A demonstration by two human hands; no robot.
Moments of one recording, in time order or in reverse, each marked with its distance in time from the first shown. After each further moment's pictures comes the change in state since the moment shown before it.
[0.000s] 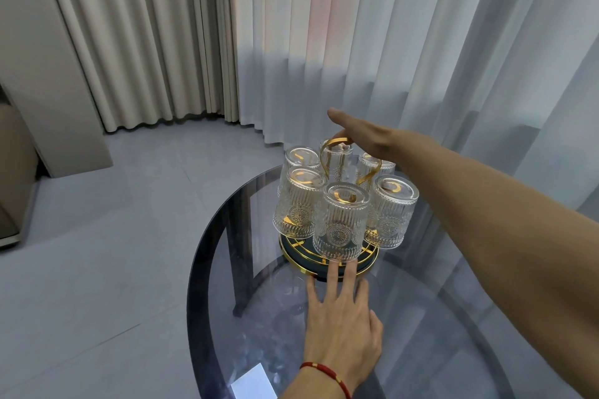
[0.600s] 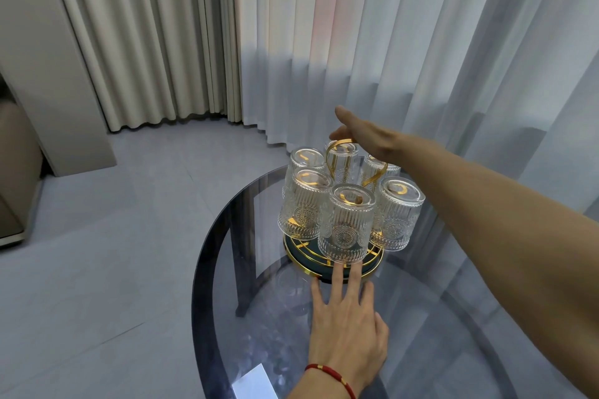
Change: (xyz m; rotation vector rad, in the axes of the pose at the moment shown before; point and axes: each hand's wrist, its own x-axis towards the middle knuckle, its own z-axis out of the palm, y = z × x) left_hand 0.001 0.000 -0.001 -0.007 -0.007 0.004; right_hand -0.002 0.002 0.002 0.005 0.053 -0.097
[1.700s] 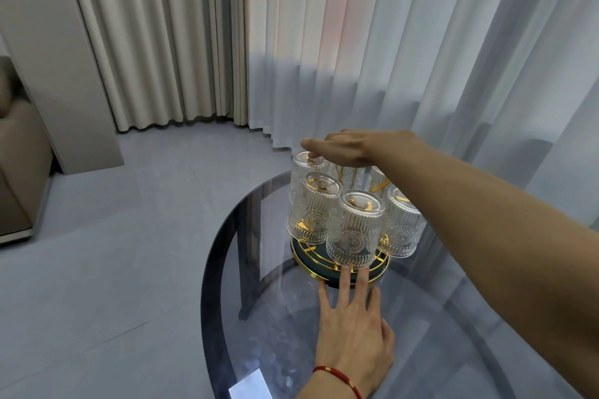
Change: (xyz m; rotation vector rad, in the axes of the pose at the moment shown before) left_hand -0.002 -0.003 0.007 0.003 0.134 0.031; right_hand -0.006 -0.061 0.018 -0.559 -0.143 -0.008
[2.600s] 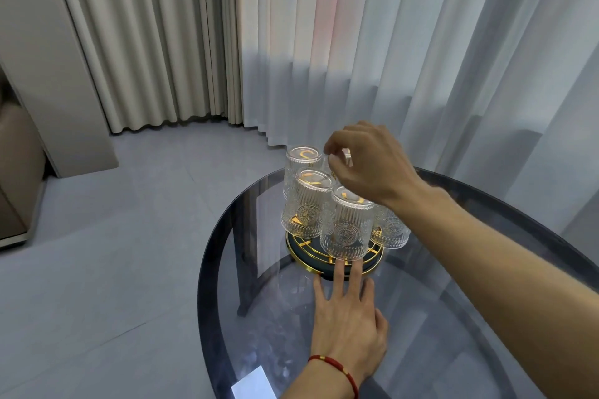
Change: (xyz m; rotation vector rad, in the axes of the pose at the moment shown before) left_hand -0.002 0.003 -0.006 0.006 -0.033 -0.006; right_hand -0.075 0.011 0.046 0.038 0.762 -0.257
